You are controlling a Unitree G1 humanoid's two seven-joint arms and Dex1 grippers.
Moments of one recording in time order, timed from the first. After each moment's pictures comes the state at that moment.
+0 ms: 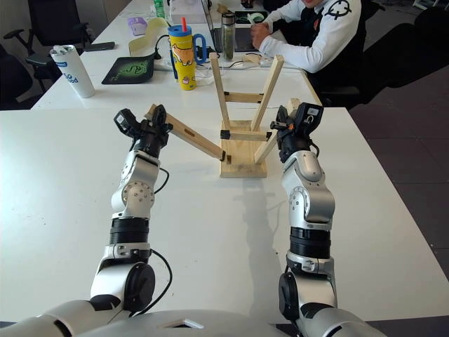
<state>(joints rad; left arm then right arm) -0.55 -0.12 0.25 0.24 -0.57 0.16 0.04 -0.45 -0.08 -0.19 -0.09 0.30 0.44 -0.04</state>
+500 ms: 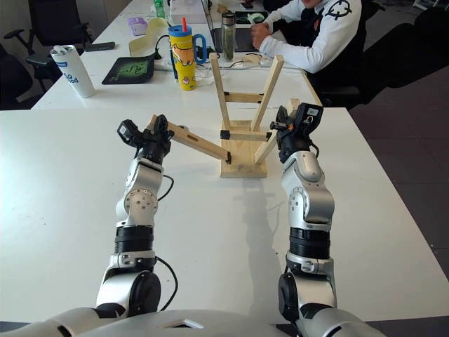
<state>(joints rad) -0.48 -0.18 0.24 0.12 -0.61 0.24 0.15 -0.45 -0.07 -0.19 -0.10 0.29 0.44 -0.04</state>
